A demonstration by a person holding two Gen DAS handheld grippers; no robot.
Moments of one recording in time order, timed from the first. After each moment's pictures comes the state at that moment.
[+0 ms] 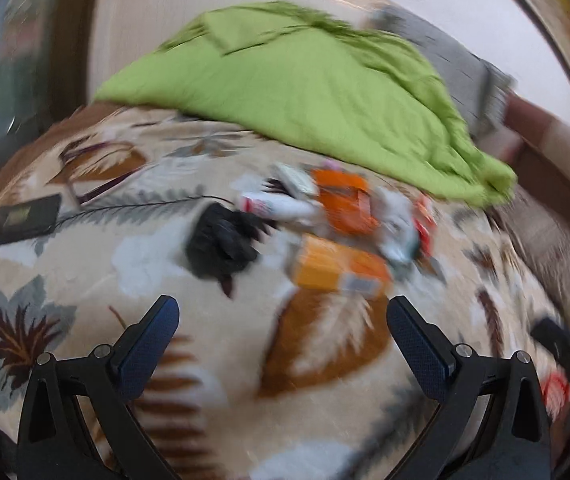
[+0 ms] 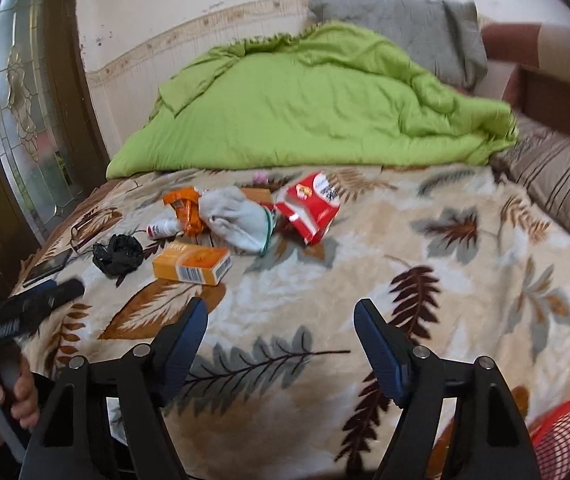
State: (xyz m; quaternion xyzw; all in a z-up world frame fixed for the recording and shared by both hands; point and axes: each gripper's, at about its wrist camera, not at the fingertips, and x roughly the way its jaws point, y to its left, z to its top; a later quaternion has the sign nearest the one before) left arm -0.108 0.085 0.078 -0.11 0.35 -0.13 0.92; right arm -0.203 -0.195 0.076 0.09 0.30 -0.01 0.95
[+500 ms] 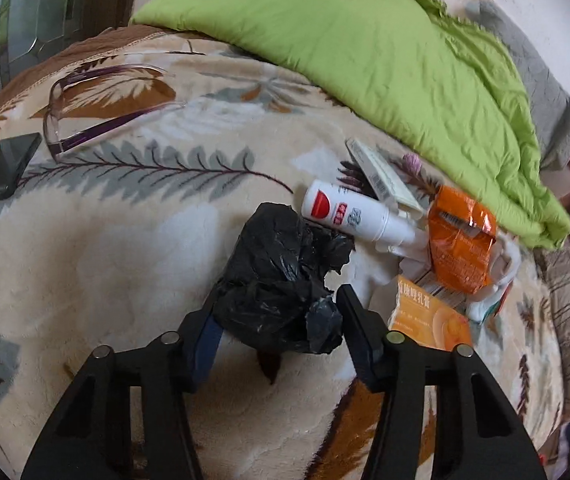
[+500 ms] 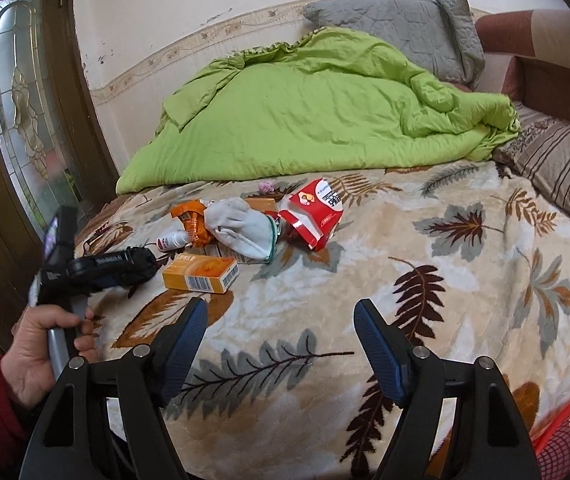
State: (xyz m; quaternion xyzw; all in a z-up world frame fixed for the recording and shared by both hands) left arm -0.016 0.095 0.029 -0.17 0.43 -0.06 0.88; right arm -0.208 -0.203 0.079 0.12 0.29 0.00 0.95
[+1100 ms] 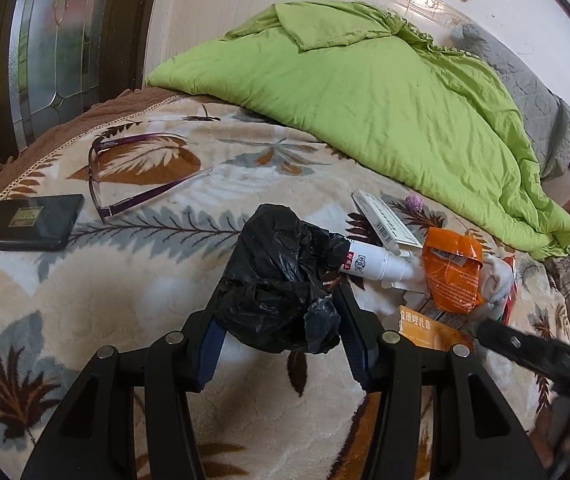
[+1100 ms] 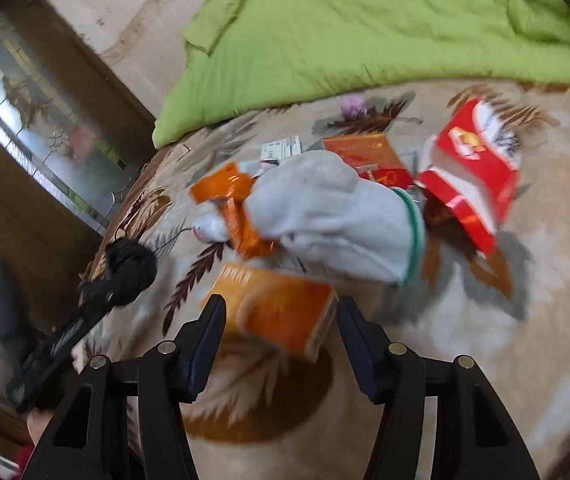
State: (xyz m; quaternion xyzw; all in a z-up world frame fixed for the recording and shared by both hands) left arm -0.033 0.097 0.061 -0.12 0.35 -0.03 0.93; right arm -0.010 -0.165 0.019 0.22 0.42 0.16 0.87
